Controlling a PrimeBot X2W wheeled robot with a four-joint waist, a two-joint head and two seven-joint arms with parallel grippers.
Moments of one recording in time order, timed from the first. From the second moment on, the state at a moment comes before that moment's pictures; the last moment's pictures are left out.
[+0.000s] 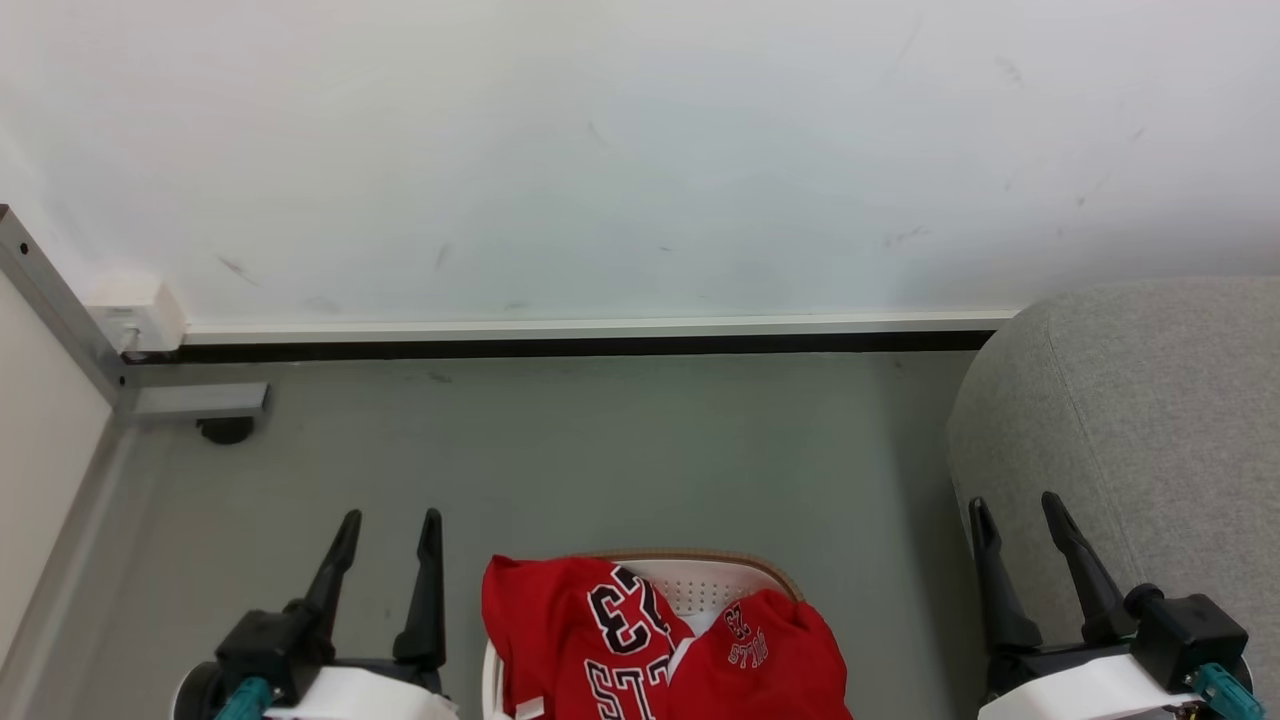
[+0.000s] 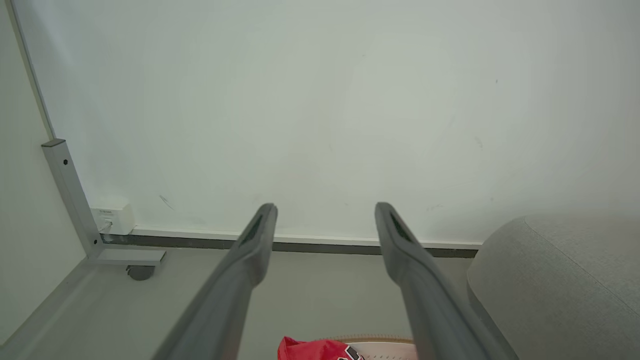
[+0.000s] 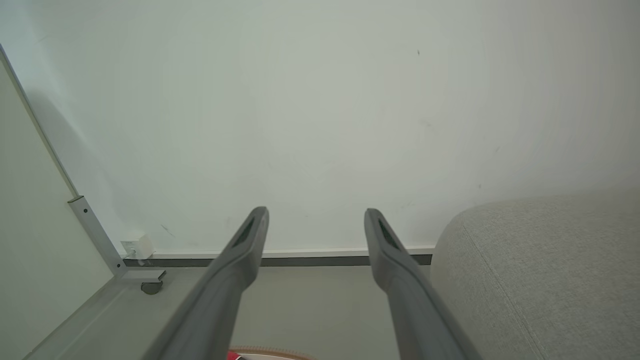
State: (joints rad) left arm -0.08 0.04 -0.05 0.16 -0.15 -0.06 -0.24; right arm -0.13 -0.05 0.11 0.25 0.33 0.13 -0.24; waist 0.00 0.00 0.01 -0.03
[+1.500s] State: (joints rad) left arm -0.09 0.05 -0.05 0.19 -0.11 -0.06 -0.26; right arm -0.14 -0.05 0.12 0.25 0.27 0.13 -0.26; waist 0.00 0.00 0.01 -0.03
